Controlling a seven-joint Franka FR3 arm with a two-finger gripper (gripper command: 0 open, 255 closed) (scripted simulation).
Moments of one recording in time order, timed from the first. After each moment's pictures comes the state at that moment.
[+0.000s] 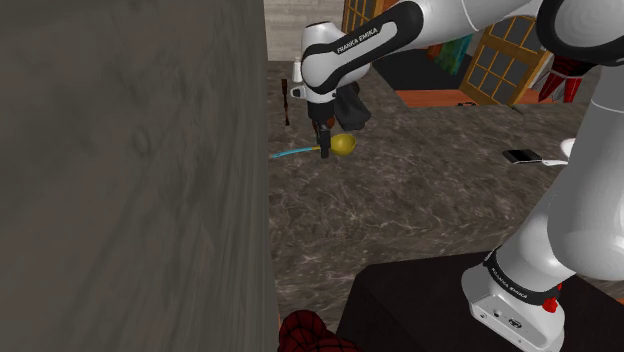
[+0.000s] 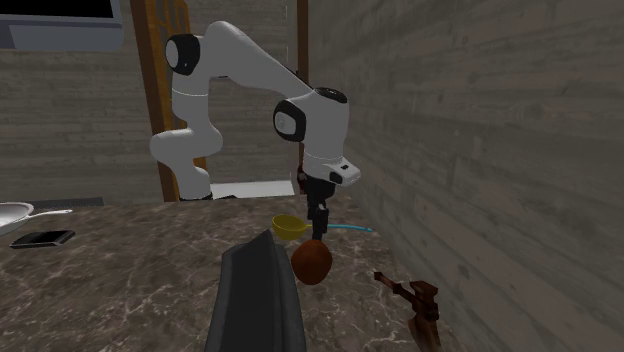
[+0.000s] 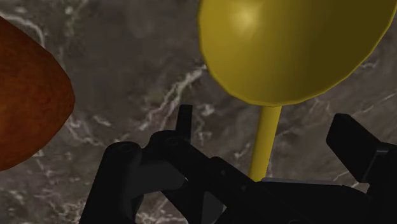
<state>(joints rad) 0.22 0.30 -0.03 -1.90 0.06 2.02 -0.86</state>
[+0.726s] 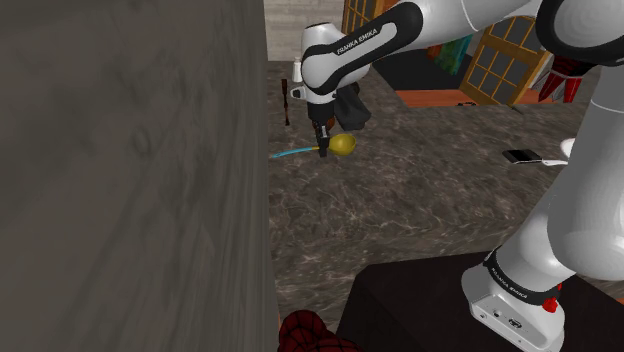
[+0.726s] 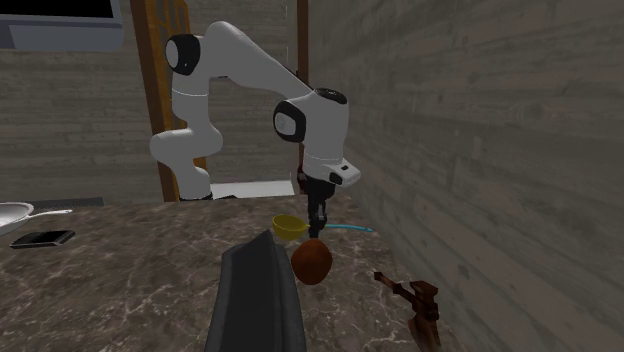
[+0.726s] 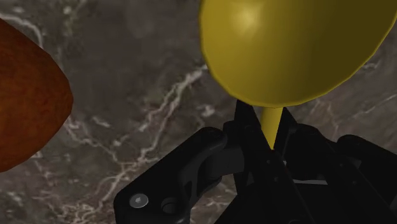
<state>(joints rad) 0.22 0.30 -0.03 -1.90 0.06 2.03 -0.86</state>
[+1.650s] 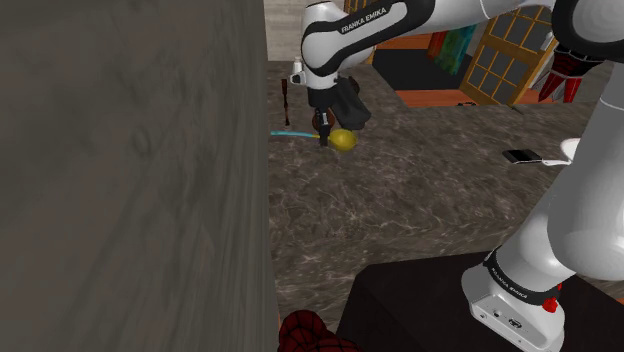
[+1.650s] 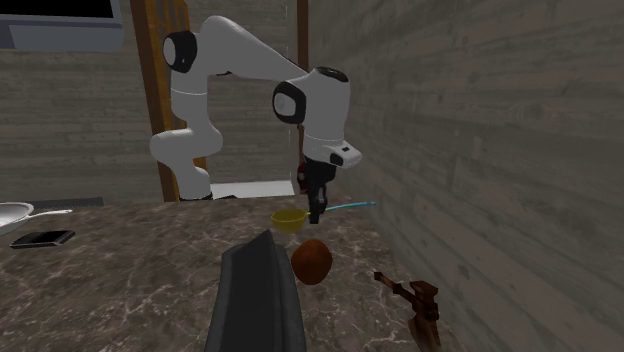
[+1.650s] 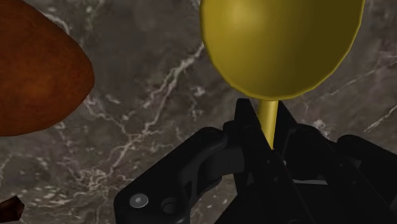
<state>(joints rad) 0.22 0.25 -0.03 -1.85 0.06 1.93 -0.86</state>
